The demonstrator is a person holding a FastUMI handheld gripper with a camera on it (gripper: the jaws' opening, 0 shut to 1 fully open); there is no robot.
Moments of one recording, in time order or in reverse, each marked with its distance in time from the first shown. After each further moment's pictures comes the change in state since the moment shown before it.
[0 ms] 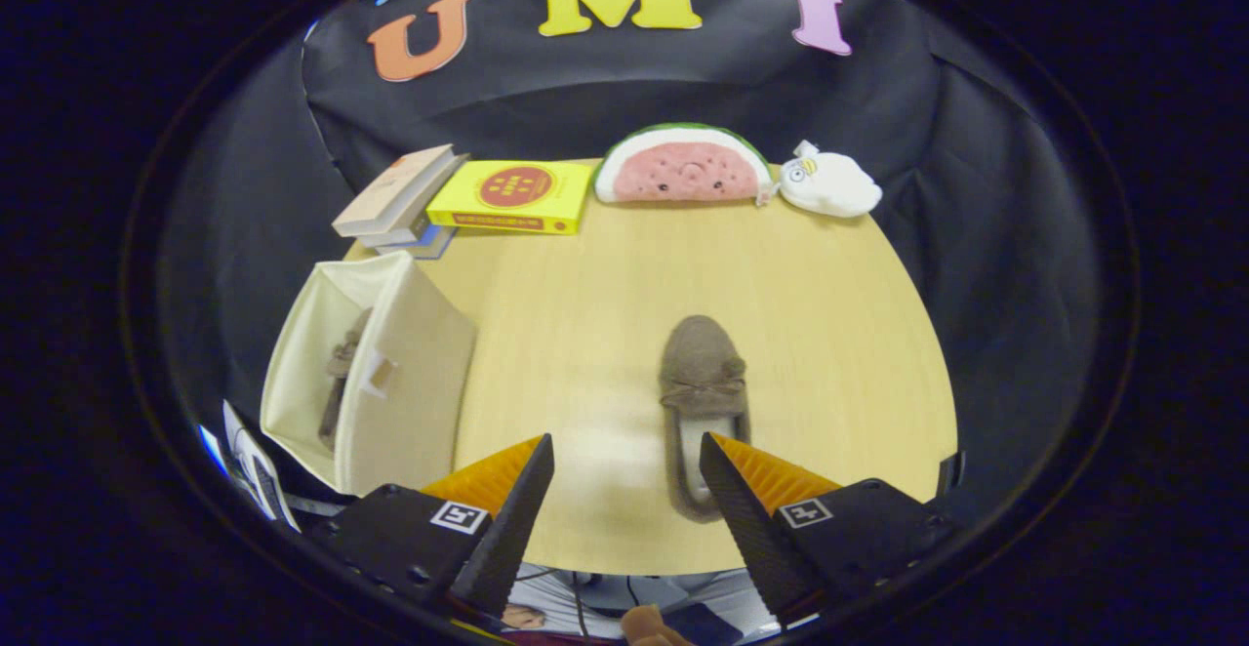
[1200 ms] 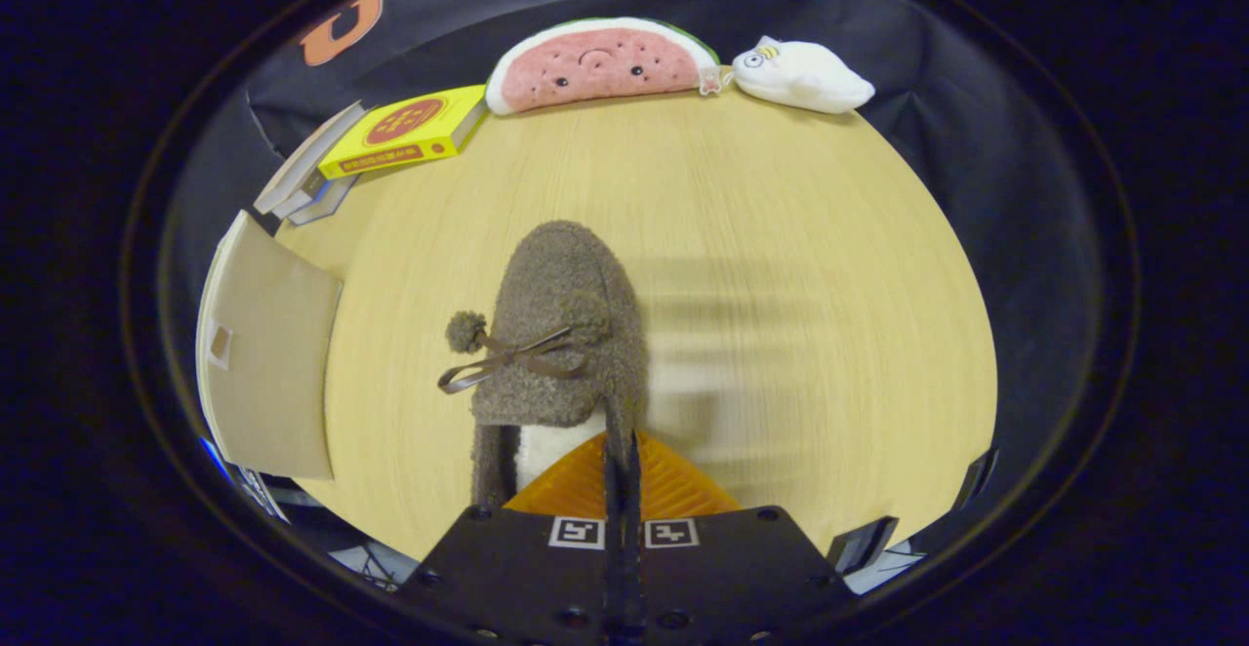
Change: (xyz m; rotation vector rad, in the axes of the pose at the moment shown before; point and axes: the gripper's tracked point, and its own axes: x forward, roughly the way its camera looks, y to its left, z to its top) arm 0.115 -0.093 -0.036 0.095 0.176 0.016
